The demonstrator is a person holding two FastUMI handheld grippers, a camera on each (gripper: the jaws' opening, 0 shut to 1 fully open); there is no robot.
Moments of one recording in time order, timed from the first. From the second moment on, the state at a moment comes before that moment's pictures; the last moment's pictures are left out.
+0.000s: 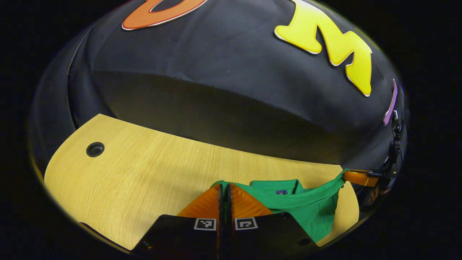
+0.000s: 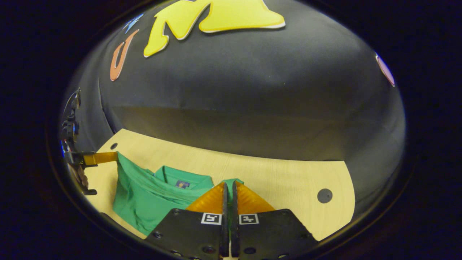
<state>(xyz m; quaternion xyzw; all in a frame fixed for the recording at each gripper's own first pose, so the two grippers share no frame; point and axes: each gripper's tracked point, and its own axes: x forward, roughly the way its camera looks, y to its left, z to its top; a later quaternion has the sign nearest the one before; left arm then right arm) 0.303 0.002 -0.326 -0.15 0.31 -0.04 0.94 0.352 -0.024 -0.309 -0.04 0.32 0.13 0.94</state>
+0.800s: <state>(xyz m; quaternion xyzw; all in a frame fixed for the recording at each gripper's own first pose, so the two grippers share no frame) 0.264 0.031 -0.241 -0.09 0.25 0.02 0.96 0.272 -0.044 -0.252 -0.03 0.26 0.05 0.96</state>
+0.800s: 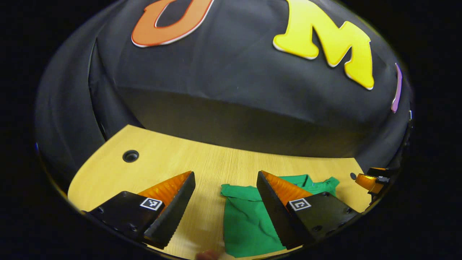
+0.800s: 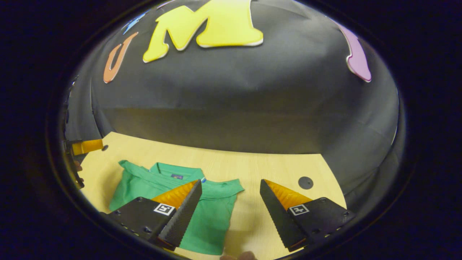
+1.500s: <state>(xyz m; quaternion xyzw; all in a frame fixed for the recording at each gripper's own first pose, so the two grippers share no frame) 0.050 -0.016 0.002 -0.01 0.06 -0.01 1.00 0.020 -0.006 -0.026 -0.02 0.07 0.05 1.00</state>
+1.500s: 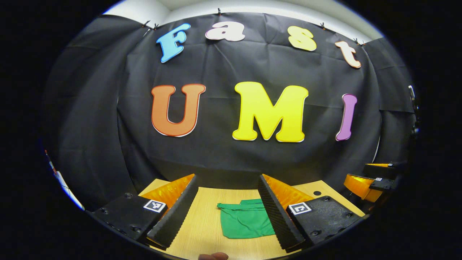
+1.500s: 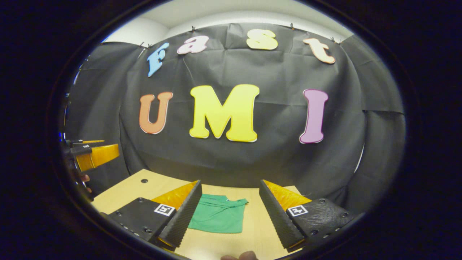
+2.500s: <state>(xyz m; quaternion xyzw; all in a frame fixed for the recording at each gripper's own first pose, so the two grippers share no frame) -0.108 -0.079 0.037 -0.03 0.02 0.02 1.00 -0.132 -0.035 0.005 0.02 0.02 0.07 1.00</state>
